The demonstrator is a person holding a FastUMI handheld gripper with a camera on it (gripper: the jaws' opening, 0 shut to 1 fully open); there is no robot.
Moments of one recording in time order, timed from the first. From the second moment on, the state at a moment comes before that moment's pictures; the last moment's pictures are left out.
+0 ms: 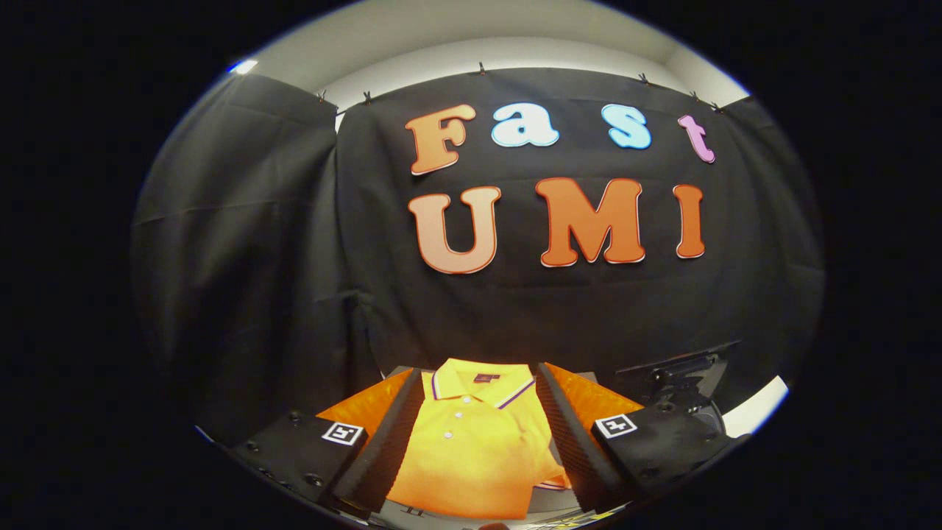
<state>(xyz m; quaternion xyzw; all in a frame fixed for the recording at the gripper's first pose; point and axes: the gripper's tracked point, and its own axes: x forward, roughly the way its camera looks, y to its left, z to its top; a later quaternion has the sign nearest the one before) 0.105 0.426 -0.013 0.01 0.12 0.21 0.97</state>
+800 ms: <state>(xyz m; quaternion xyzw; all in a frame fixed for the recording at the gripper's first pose) 0.132 0.485 -0.133 -0.04 0.25 0.20 0.95</state>
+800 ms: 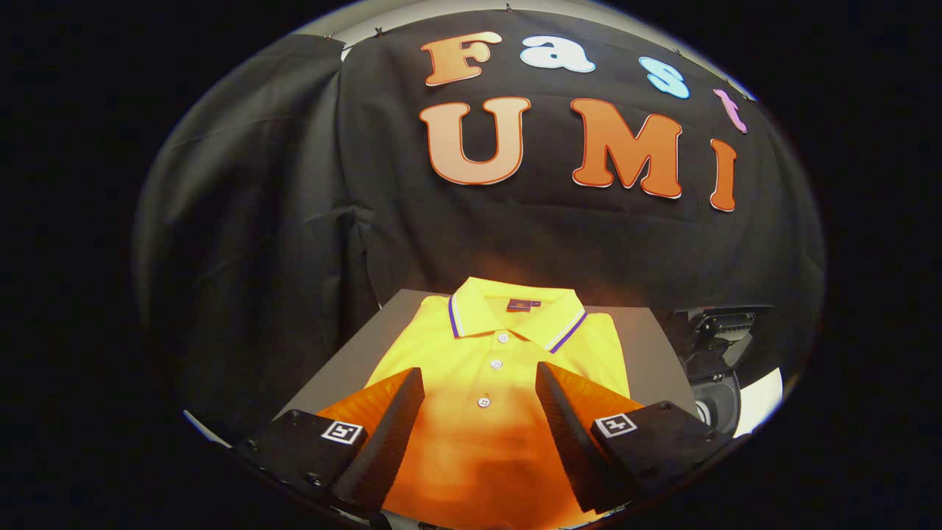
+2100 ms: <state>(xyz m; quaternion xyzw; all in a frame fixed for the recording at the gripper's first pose) 0.122 0.489 -0.162 0.03 0.27 0.23 0.93</state>
